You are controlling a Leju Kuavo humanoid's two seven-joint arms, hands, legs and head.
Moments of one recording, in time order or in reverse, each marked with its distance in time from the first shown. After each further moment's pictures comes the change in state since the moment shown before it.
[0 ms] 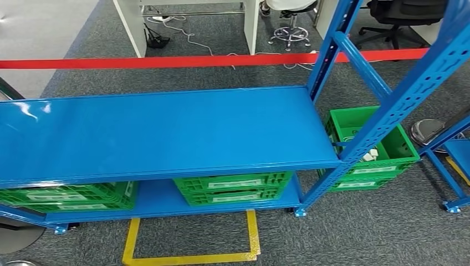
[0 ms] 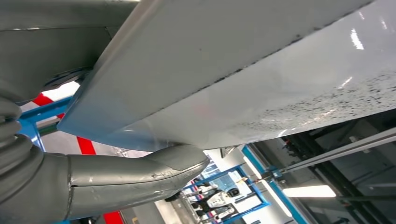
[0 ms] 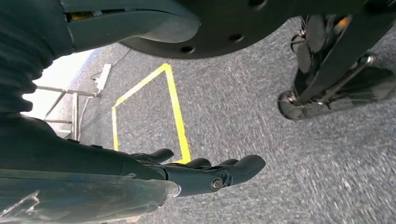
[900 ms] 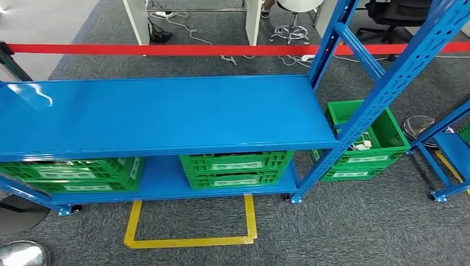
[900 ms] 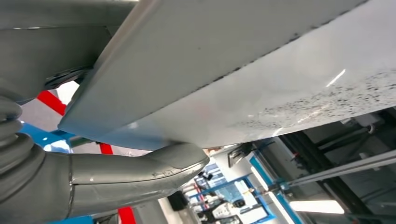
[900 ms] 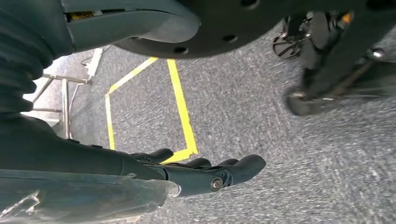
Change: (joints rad) left arm 0.008 -0.001 -0.004 -0.001 0.006 0.039 0.006; right arm -0.004 -0.001 0.003 0.019 0.017 -0.031 -0.053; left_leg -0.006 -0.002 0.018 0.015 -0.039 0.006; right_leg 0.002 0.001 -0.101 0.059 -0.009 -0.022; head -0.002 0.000
